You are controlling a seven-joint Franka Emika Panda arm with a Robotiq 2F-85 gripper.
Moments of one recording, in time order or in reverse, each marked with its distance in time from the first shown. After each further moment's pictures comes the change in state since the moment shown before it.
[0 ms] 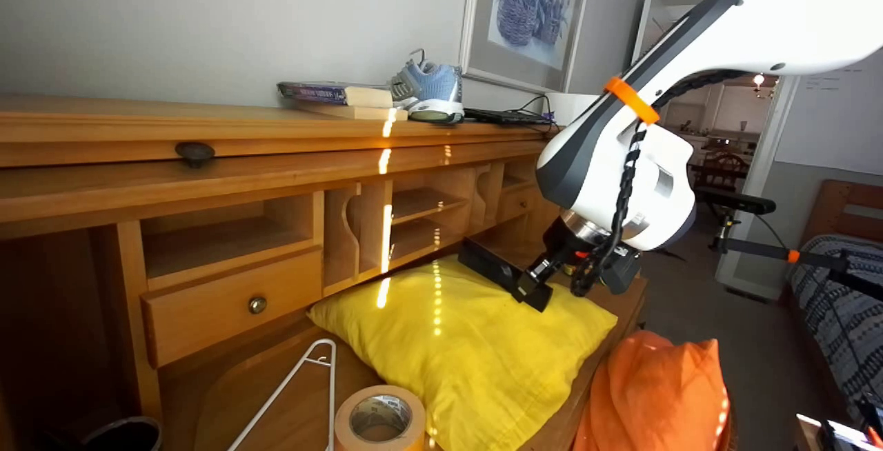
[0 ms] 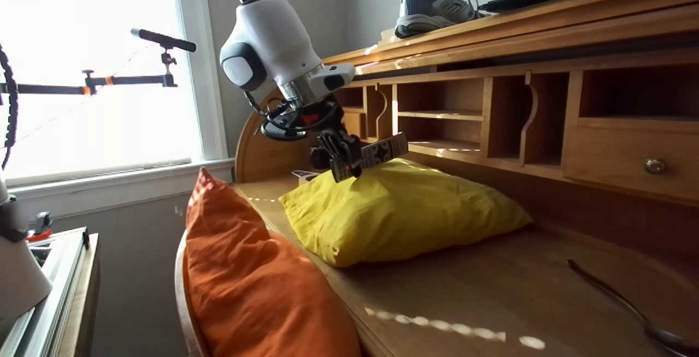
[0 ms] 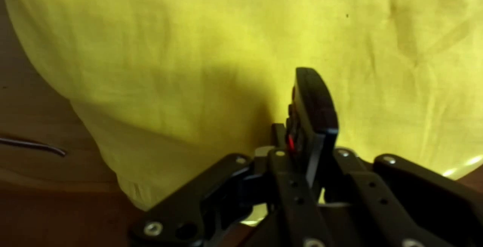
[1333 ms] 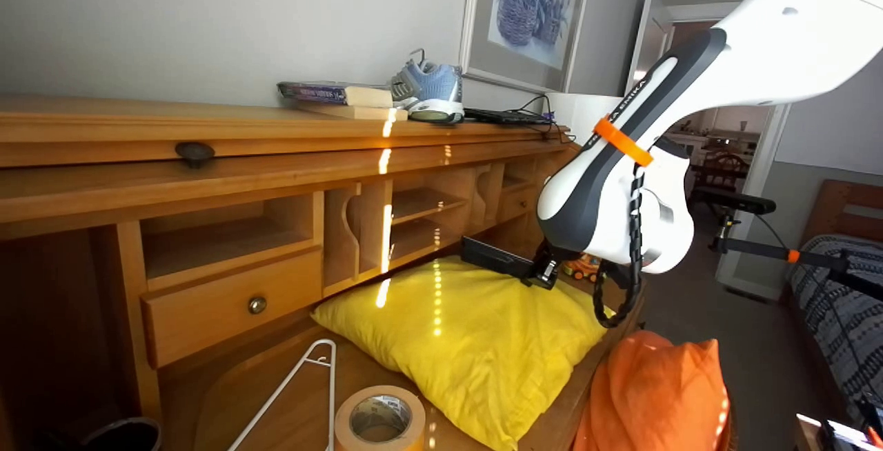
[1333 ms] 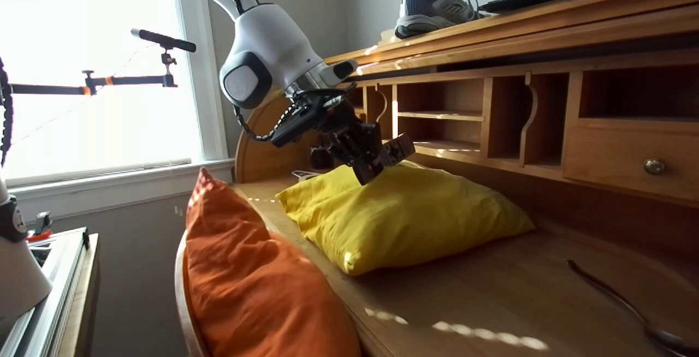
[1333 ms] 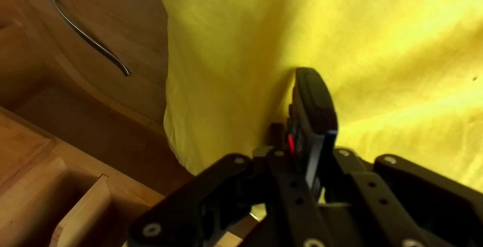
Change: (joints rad) arm 0.164 0.089 -0.189 -0.012 -0.242 0.221 -0.133
